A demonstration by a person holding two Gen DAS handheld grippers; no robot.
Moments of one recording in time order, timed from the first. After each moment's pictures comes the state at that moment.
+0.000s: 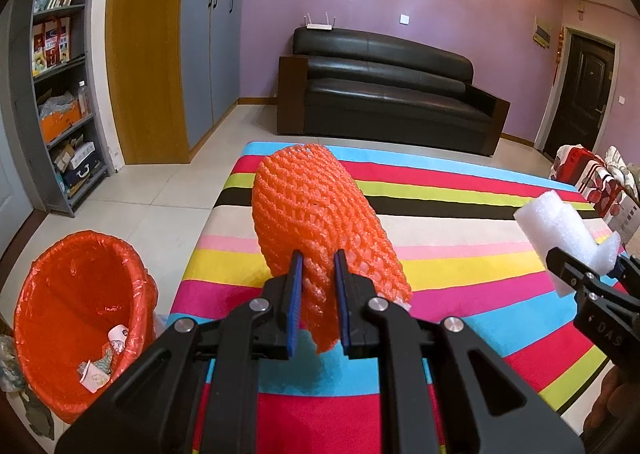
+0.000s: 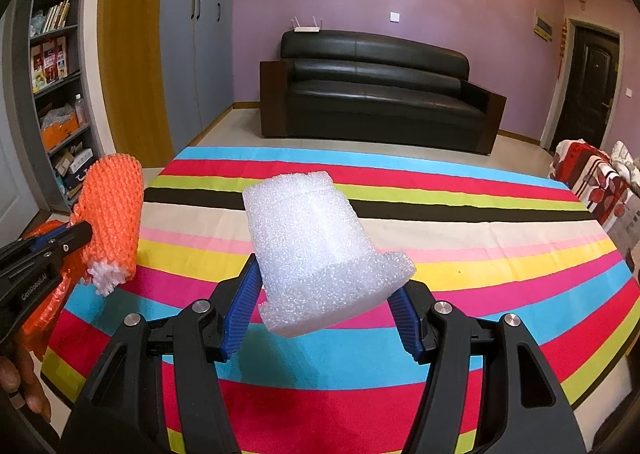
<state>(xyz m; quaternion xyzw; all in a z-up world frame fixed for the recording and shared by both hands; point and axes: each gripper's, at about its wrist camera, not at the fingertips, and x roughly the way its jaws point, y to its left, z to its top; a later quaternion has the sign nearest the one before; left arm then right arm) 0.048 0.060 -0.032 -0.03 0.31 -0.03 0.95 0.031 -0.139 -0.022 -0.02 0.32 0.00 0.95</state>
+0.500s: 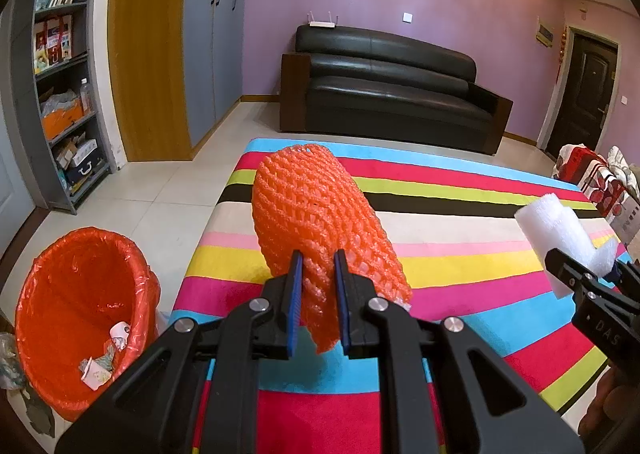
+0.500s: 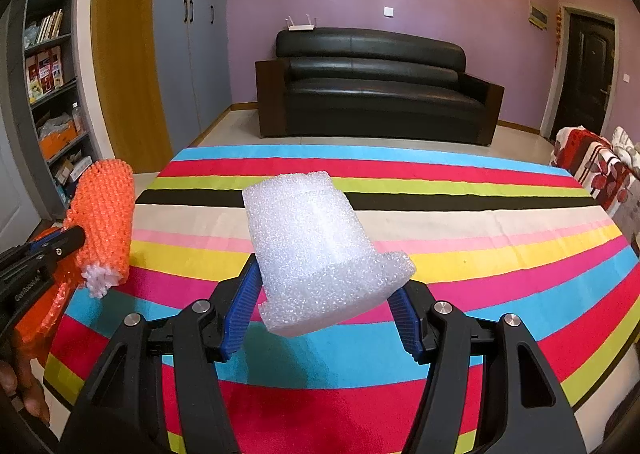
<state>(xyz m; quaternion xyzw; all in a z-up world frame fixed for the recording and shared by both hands) 0.048 0.062 -0.033 -0.03 0.32 -0.02 0.95 0.032 -0.146 -0.031 0.00 0.32 0.00 0.95</state>
